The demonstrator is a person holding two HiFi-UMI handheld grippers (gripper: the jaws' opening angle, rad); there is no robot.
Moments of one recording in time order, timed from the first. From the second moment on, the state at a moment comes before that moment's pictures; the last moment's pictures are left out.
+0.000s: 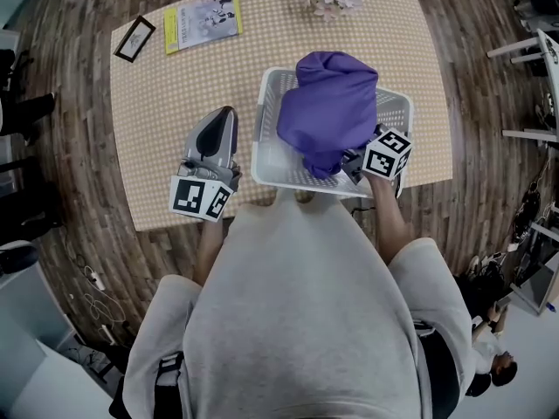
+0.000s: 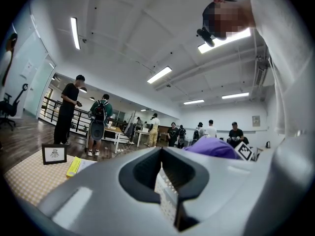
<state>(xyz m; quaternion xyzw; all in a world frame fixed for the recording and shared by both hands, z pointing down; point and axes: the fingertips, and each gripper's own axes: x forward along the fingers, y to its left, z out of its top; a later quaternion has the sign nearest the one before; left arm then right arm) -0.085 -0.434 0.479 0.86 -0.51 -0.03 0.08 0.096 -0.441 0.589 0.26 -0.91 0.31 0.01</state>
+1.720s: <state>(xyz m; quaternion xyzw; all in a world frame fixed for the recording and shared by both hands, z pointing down) -0.096 -0.278 0.380 0.92 -0.37 -0.11 0.01 0.110 -0.257 0.337 0.51 -0.85 0.01 -0.13</state>
